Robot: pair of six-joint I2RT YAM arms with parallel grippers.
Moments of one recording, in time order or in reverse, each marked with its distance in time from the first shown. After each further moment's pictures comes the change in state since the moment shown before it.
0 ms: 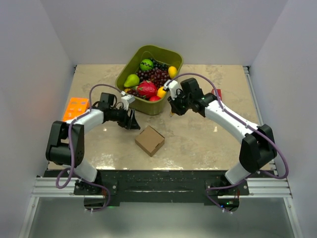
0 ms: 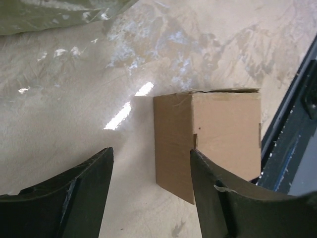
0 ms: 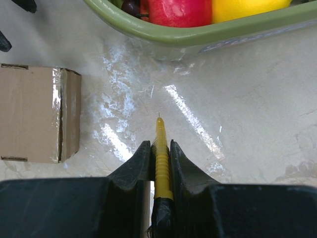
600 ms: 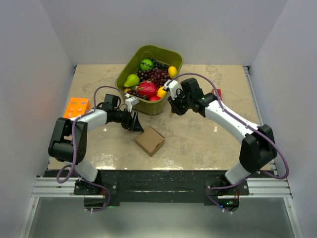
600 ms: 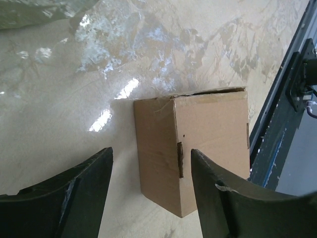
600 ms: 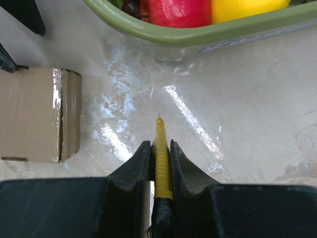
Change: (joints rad) left arm -0.046 0.043 -0.006 0.034 0.052 -0.023; right arm 0.000 -0.003 0.000 0.000 0.000 0.000
